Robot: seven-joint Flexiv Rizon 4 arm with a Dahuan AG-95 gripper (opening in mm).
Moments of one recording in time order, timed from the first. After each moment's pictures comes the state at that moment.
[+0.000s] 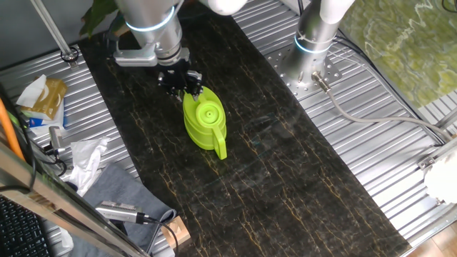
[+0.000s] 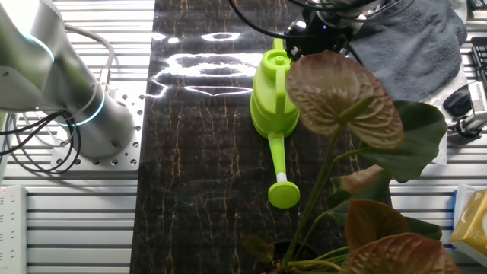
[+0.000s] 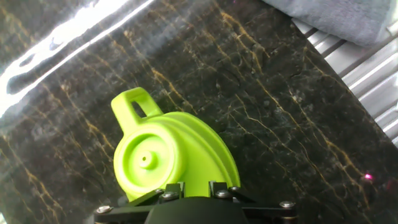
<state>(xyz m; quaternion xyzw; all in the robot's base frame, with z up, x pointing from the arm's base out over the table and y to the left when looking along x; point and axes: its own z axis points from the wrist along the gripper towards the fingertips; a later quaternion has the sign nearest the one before) 0.483 0.050 0.203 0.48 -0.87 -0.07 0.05</state>
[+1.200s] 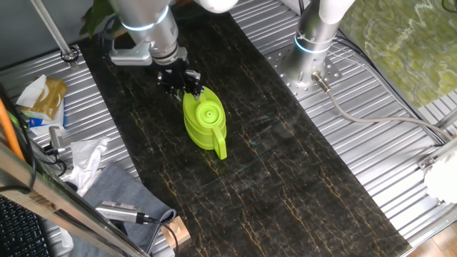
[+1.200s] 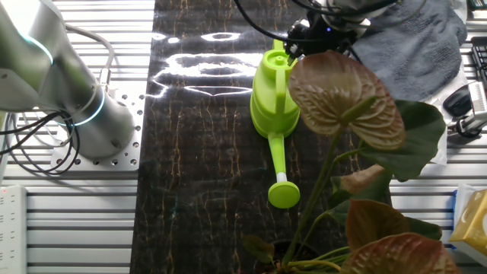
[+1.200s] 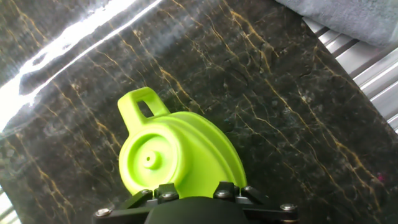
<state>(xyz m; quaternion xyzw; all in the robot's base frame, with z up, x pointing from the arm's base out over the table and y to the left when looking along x) 0.481 0.050 0.204 0.46 -0.88 -0.07 0.06</state>
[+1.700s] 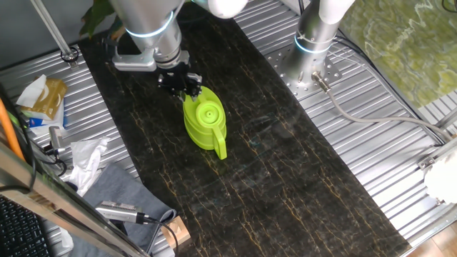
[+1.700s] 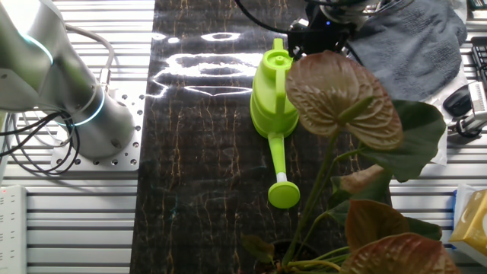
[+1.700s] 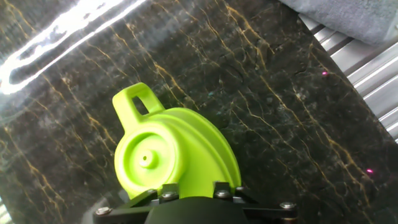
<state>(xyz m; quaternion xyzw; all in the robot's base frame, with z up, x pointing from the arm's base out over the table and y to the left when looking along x) 0.482 0.050 0.203 0.47 -0.88 -0.05 0.07</state>
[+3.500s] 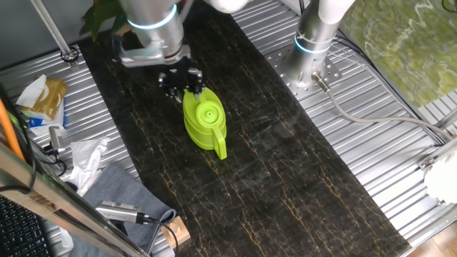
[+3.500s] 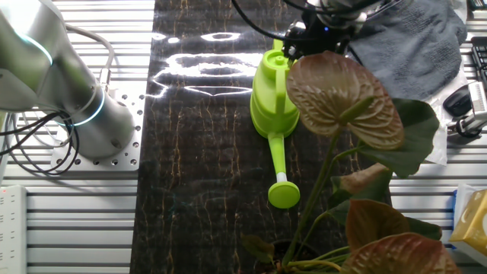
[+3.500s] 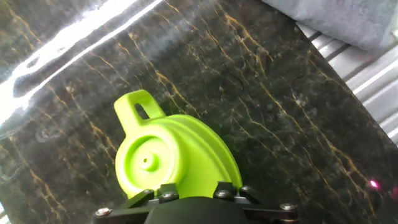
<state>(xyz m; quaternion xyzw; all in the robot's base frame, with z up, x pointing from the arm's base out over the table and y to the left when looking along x) 0.482 0.050 0.204 0.58 -0.82 -0.04 0.03</state>
